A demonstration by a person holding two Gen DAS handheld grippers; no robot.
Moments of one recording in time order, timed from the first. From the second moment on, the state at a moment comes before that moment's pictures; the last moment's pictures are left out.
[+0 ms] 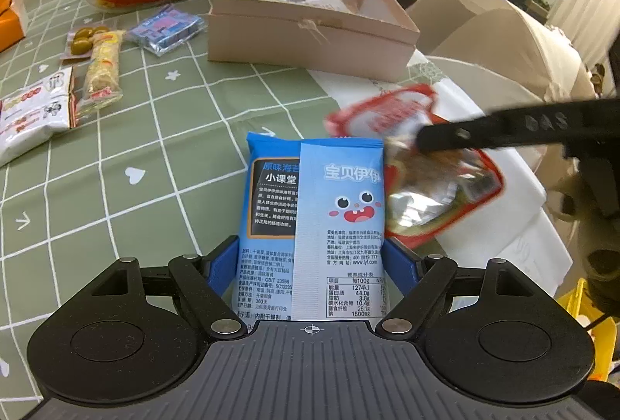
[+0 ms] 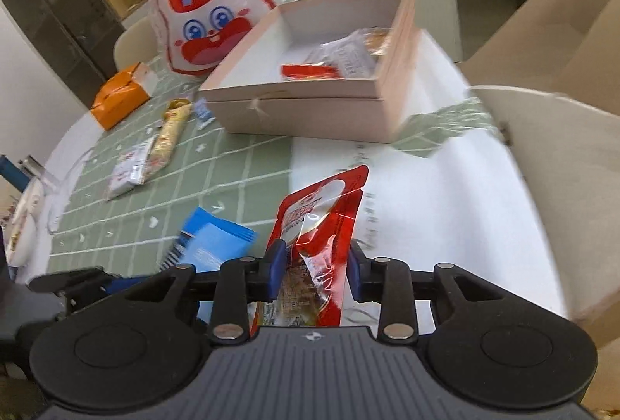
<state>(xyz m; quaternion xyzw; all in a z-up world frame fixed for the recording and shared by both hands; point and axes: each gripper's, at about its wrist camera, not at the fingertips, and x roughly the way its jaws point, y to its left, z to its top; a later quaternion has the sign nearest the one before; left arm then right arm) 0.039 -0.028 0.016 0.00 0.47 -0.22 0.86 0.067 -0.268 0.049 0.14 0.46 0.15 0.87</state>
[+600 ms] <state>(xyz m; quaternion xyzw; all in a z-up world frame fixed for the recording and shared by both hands) 0.034 -0.005 0.020 -0.02 0.46 -0.18 0.87 0.049 -0.181 0.082 -0.11 0.41 0.15 0.89</state>
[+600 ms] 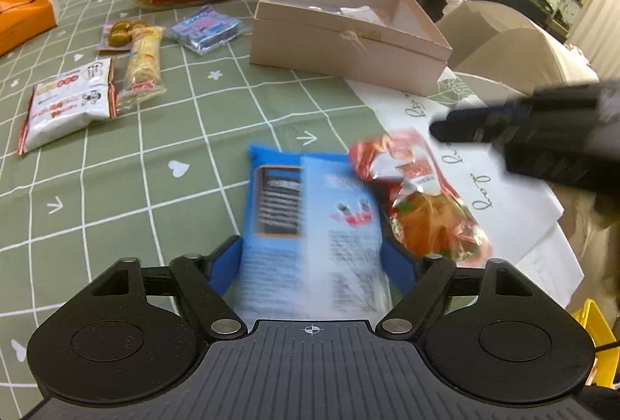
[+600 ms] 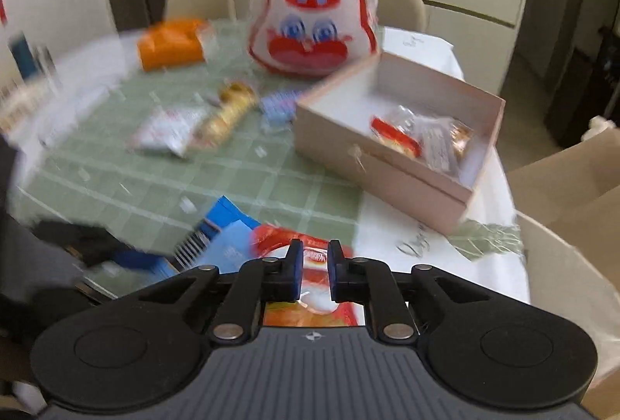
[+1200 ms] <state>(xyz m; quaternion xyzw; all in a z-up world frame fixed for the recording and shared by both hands) 0.030 -0.008 0.021 0.01 0.46 -0.19 0.87 0.063 -0.205 0.034 0.10 0.49 0.08 0.86</state>
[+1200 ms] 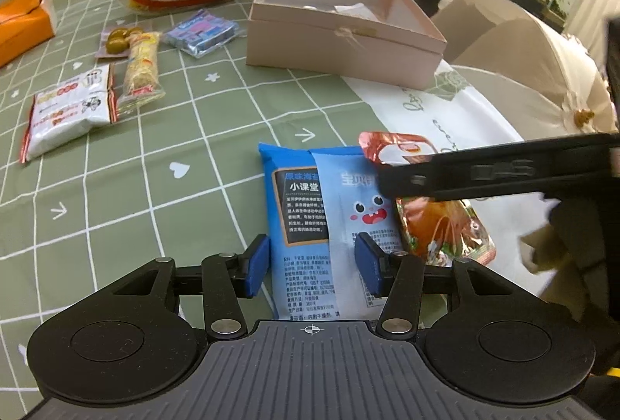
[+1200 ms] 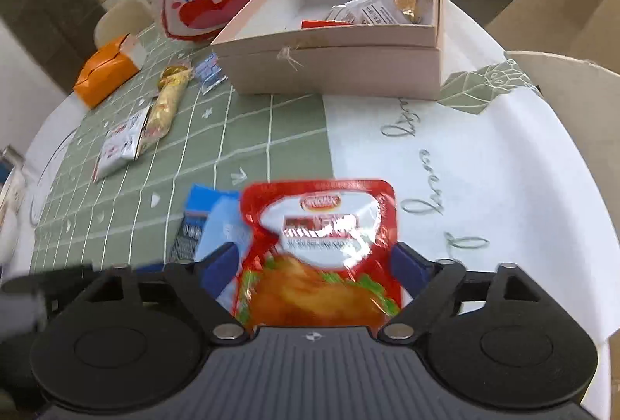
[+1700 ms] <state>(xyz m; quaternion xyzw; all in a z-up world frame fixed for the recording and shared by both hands) 0.014 -0.061 0.027 0.10 0.45 -0.21 0.86 0.044 -0.255 0.028 0.03 0.45 0.07 0.89</state>
